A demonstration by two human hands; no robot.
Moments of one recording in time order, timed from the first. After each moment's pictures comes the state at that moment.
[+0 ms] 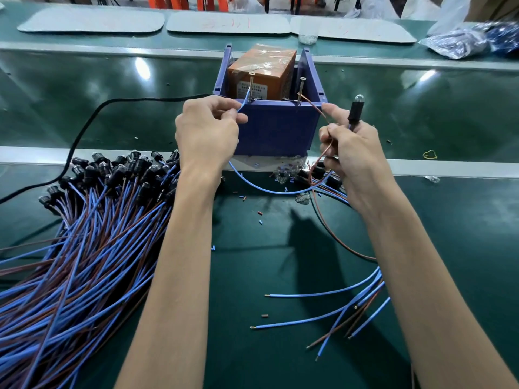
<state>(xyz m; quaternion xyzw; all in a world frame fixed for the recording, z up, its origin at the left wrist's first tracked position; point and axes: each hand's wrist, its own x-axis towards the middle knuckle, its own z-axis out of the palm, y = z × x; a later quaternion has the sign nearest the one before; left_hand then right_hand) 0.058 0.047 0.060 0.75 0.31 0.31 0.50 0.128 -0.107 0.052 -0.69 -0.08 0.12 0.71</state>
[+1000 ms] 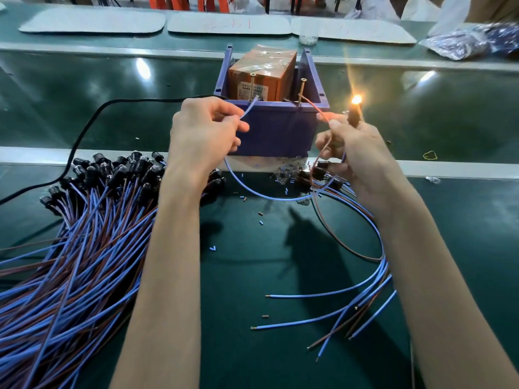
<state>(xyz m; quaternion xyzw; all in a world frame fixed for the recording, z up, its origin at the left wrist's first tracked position) 0.048 0.057 0.064 0.78 0.25 0.25 0.51 0.133 -0.117 0.057 -0.71 -0.10 0.17 0.68</state>
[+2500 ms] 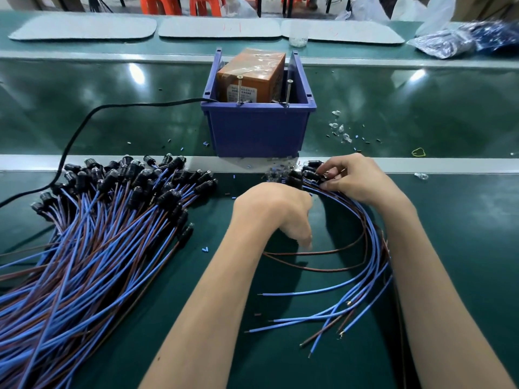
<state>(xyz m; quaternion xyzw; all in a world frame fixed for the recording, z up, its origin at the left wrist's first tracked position) 0.070 -0.032 0.039 0.95 -0.01 -0.28 0.12 0.171 -0.161 0.009 -0.91 -0.23 0.13 0.30</state>
